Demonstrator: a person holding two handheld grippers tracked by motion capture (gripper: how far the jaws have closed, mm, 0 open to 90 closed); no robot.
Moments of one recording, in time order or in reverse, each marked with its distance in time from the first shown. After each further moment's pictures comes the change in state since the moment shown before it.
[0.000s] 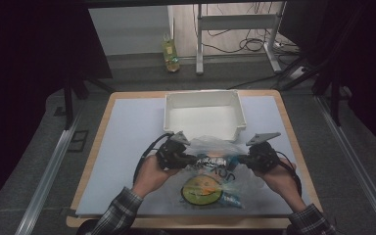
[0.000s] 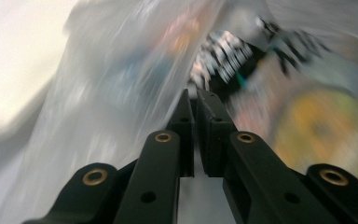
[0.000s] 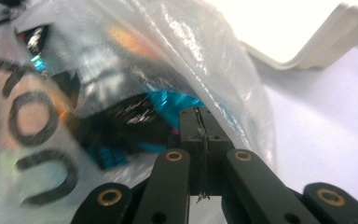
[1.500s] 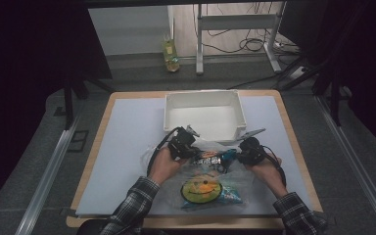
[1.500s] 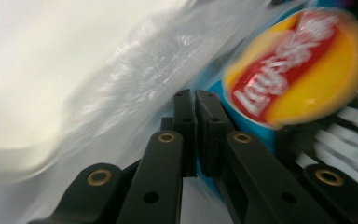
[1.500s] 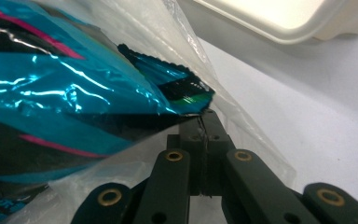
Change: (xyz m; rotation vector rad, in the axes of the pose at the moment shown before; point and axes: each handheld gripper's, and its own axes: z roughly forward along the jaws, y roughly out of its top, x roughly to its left) left arm 0.037 0.002 0.063 0.118 0.168 -0.059; right arm -0.032 -0.007 0.071 0.087 0.012 0.086
